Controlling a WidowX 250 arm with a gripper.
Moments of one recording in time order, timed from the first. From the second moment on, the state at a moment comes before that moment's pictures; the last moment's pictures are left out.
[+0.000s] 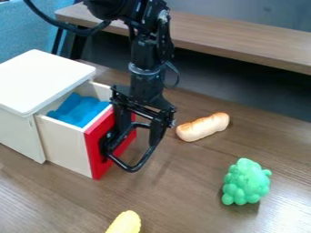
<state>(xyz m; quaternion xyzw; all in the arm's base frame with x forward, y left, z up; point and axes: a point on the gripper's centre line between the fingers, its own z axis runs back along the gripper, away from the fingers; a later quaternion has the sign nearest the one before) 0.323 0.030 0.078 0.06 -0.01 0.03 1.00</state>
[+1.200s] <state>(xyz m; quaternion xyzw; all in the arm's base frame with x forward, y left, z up) 0.282 0.098 0.085 0.14 0.03 0.11 0.98</state>
